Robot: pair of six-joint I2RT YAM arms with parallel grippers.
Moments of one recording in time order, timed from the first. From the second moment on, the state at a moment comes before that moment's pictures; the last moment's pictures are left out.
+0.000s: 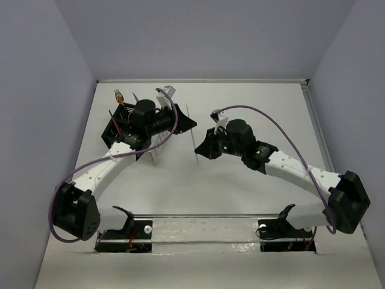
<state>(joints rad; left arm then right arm) -0.44 1.29 0.96 0.09 0.52 -0.59 0.79 1.32 0.94 -0.02 -0.26 0.51</state>
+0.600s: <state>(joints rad) -0.18 1.16 0.97 0.03 0.37 -0.52 0.79 1.12 0.82 0.03 -0.16 0.50</state>
